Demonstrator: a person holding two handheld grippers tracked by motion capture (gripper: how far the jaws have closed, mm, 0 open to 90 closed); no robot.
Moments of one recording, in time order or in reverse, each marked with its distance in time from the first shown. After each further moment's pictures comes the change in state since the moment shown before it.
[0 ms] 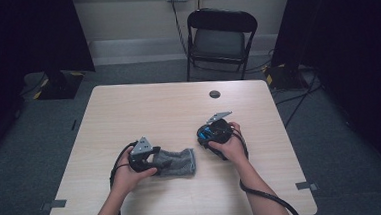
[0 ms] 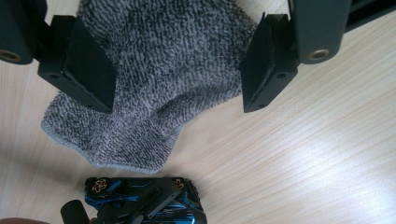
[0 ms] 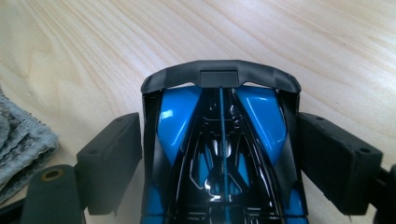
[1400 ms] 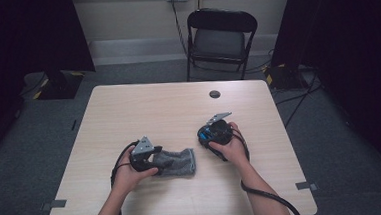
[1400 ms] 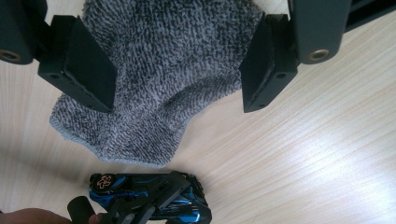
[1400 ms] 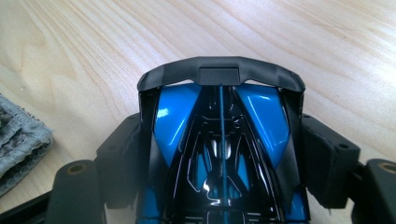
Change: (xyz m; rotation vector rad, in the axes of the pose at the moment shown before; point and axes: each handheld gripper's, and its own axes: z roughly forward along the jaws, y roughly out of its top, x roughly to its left) left arm -0.001 0.003 0.002 -0.004 -0.020 0.018; right arm 0.001 -0.003 0.000 0.007 -0.013 0.004
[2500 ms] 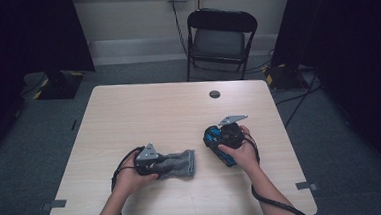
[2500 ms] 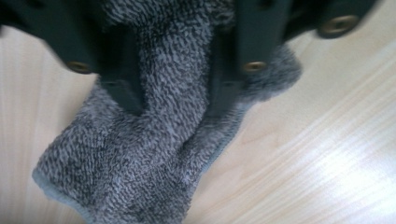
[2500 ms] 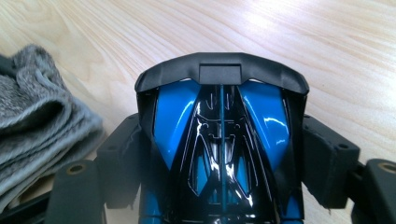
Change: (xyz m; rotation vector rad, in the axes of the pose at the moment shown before) left arm -0.005 -0.015 0.009 0.126 -0.074 0.067; right arm -0.001 -0.016 -0.040 -0.119 0.080 0.059
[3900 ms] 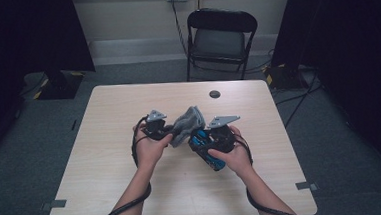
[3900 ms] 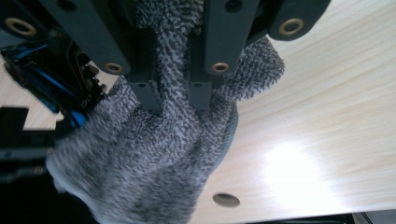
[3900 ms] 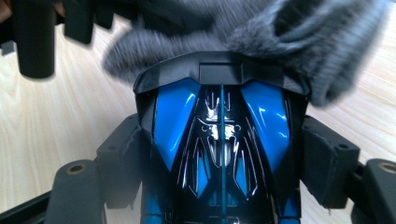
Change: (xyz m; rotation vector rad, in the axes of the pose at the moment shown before) left arm 0.014 0.101 0.009 -0.157 0.189 -0.311; right arm 0.056 0.031 -0.019 -0.082 0.144 -0.081
